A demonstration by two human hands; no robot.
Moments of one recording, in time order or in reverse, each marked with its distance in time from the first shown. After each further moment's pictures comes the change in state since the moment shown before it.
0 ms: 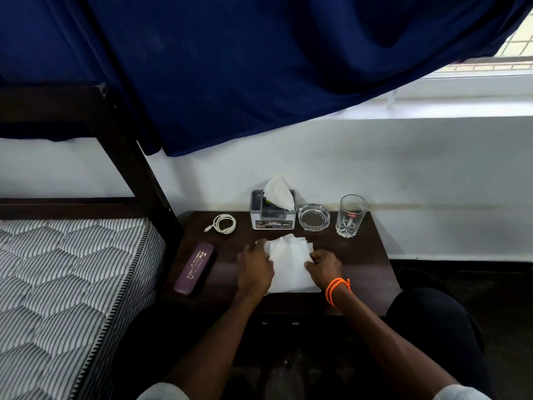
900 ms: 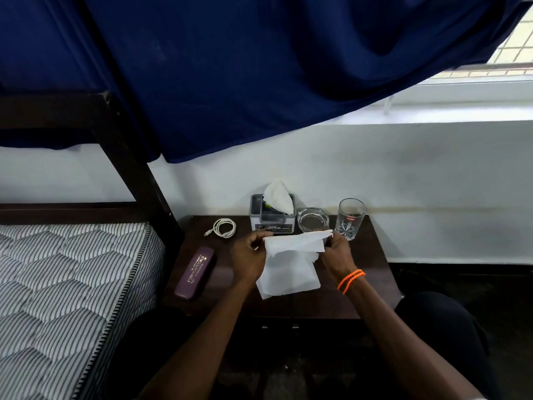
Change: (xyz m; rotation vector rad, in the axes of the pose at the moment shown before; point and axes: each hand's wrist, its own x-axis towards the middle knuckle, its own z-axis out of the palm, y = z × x) left_hand 0.020 0.004 -0.020 -0.849 0.154 -0.092; right_hand 0.004 -0.027 -0.038 0.685 -0.070 -0.161
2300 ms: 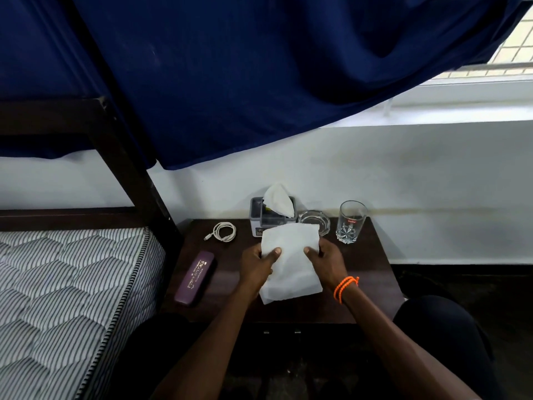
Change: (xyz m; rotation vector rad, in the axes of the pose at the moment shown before) left_hand -0.002 -0.010 0.010 -0.046 -0.112 -0.252; right_hand 0.007 0.028 0.009 -0.326 0.037 -0.019
